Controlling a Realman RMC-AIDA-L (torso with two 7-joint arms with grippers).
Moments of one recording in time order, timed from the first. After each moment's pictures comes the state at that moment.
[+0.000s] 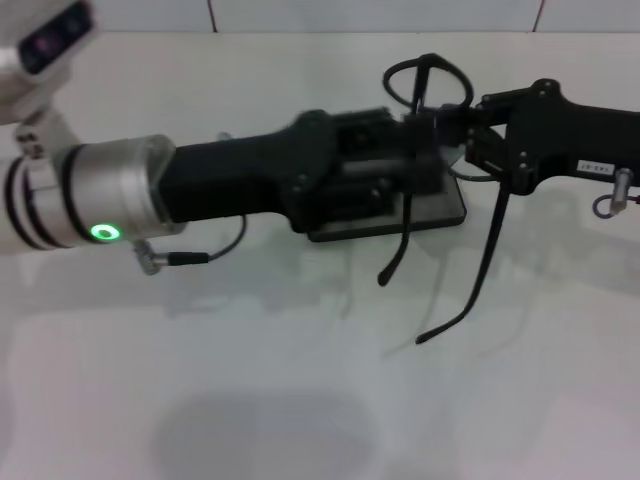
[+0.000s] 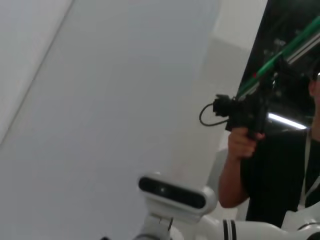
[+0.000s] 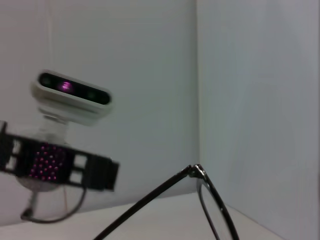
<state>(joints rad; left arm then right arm) -0.66 -2.05 0.96 0.35 1.47 1.88 -1.34 0.52 2.02 -1.22 -0.82 -1.44 -1.38 1.31</state>
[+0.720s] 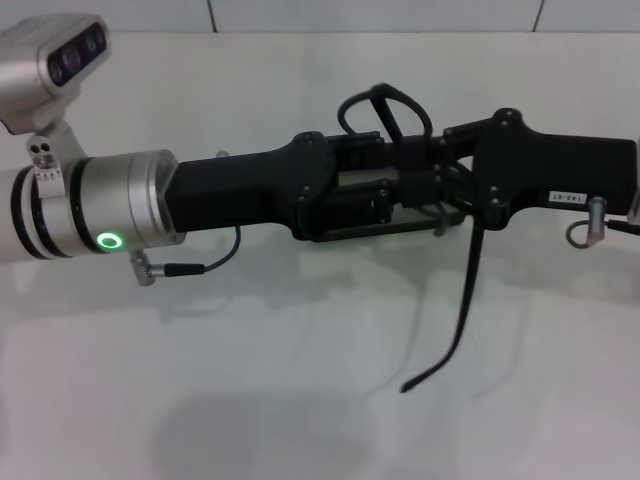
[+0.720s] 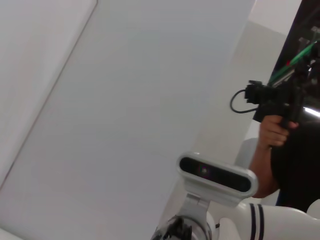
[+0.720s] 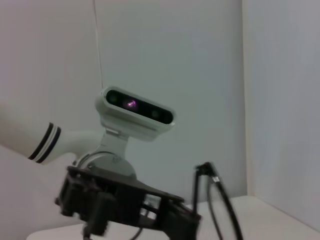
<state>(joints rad) -0.64 -2.05 0.96 0.35 1.52 1.81 -1.37 0.53 2.03 -1.31 -0.80 -1.39 -1.41 1.31</state>
